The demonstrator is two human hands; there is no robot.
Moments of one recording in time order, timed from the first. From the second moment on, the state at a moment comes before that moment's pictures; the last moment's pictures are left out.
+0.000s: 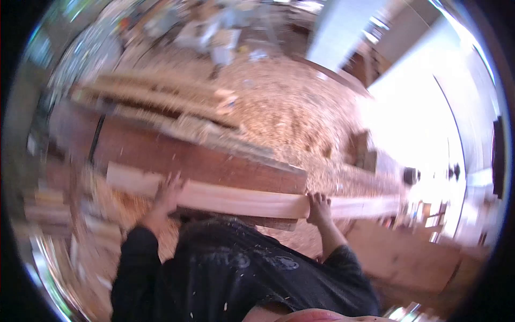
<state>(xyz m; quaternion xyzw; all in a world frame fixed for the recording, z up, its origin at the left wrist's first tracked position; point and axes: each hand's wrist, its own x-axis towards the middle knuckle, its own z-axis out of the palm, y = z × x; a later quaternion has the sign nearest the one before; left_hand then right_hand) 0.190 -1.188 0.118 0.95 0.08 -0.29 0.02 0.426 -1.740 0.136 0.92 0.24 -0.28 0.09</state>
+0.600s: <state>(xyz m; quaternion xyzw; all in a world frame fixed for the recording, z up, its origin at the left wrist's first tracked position) 0.217 -1.176 0.162 0.92 0.39 -0.01 0.05 0.539 -1.780 0.080 0.76 0.30 -0.57 -0.06</state>
